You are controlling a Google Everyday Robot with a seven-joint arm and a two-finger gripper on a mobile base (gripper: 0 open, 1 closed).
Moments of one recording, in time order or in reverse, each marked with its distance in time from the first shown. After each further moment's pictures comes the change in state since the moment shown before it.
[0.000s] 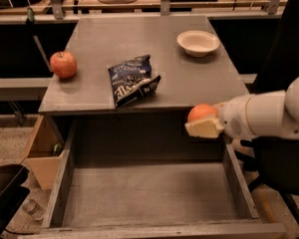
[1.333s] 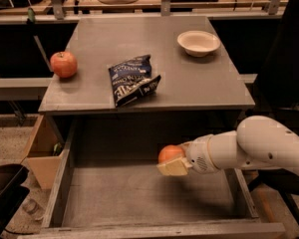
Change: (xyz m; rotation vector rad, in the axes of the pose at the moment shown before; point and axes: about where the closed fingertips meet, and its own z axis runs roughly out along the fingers) arm 0.083 0.080 0.099 -0.271 0.081 -0.002
